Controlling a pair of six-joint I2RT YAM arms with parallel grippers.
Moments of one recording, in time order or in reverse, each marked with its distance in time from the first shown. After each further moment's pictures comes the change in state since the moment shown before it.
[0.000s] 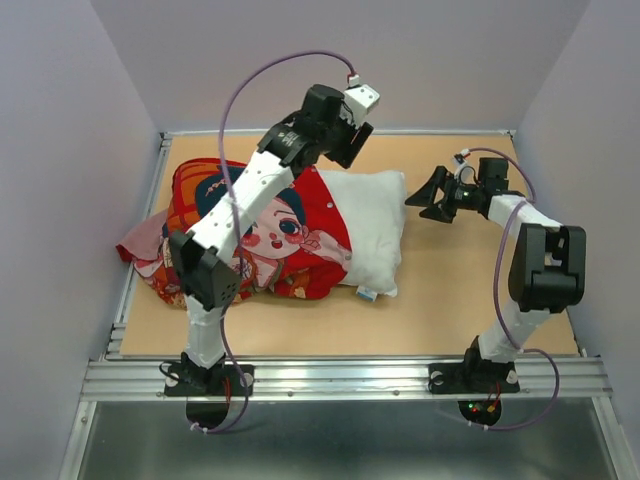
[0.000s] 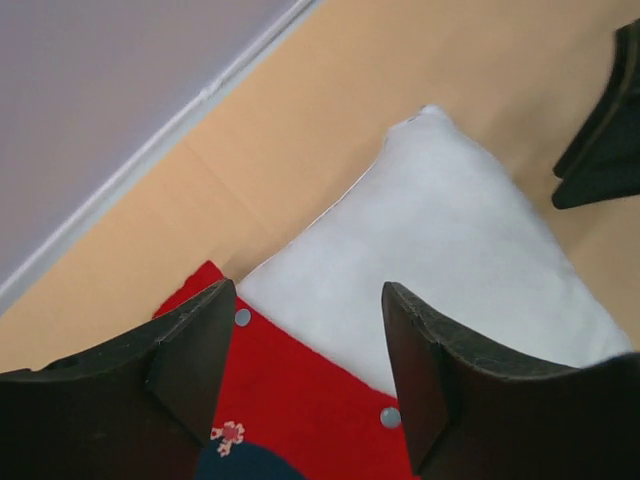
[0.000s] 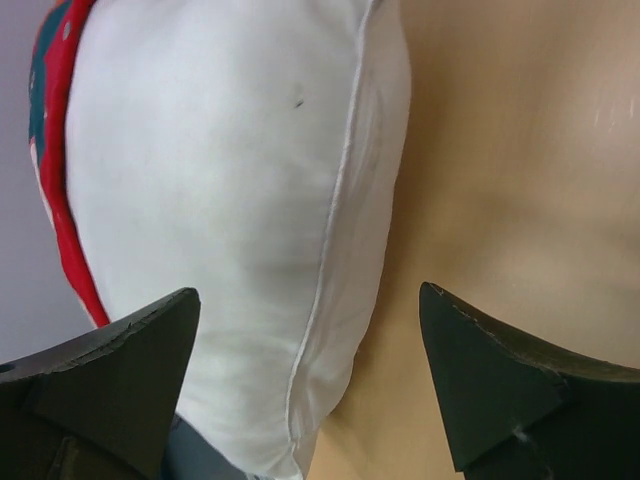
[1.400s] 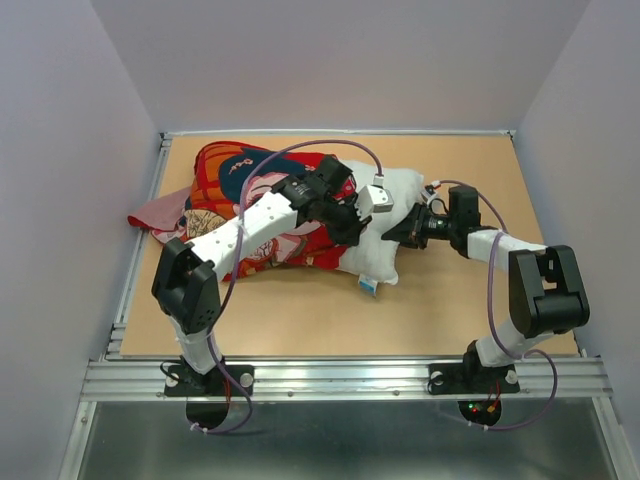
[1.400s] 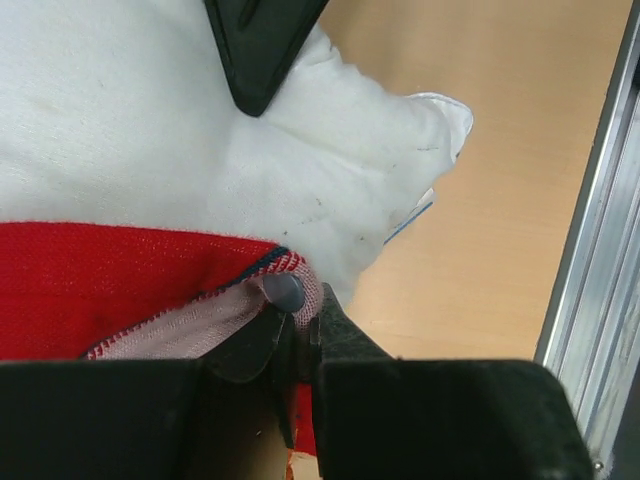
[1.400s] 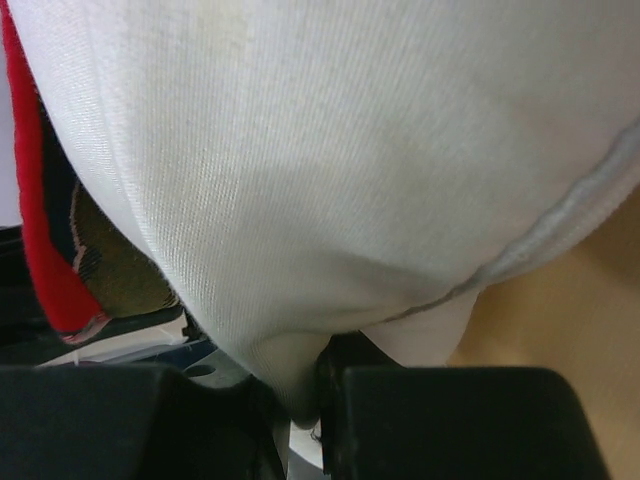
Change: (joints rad) left arm -0.105 -0.098 -0.582 0.002 0.468 0.220; right arm 0.212 -0.118 -0.340 0.354 -0.037 0.402
